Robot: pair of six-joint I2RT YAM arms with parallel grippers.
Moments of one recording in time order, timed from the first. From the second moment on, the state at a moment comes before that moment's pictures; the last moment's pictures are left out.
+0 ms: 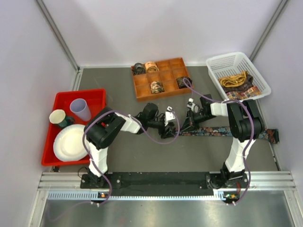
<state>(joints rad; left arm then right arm) -0.70 1.95 0.90 0.47 0.77 0.35 0.21 1.91 0.96 -0.41 -0.94 0.27</state>
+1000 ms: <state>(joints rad) -0.79 2.01 1.03 0.34 0.66 0.45 0.14 1.92 1.08 -0.65 -0.88 0.12</state>
